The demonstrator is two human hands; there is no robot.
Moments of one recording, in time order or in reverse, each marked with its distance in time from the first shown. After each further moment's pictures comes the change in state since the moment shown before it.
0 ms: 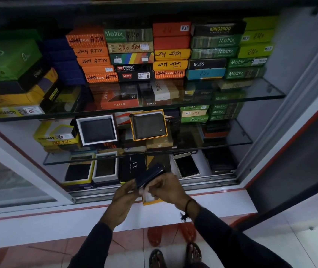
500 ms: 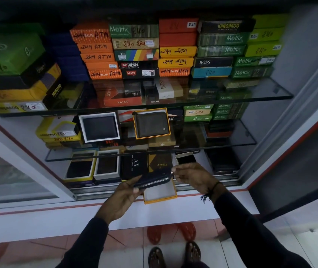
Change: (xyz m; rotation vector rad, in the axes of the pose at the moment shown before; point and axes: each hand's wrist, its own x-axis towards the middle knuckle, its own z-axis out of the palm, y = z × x) left_hand 0.001 0.021 -0.003 -0.216 -0.178 -0.098; right_hand 0.026 0.027 -0.084 0.475 -0.081 0.213
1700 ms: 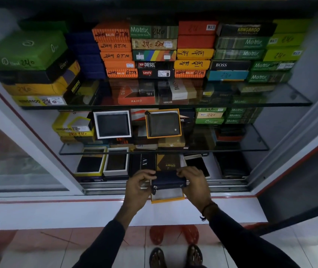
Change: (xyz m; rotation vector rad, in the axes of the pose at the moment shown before) left_hand 0.000 -0.007 0.034 0.793 0.388 0.492; right_hand 0.000 0.046 0.030 -1.134 0.379 -0.733
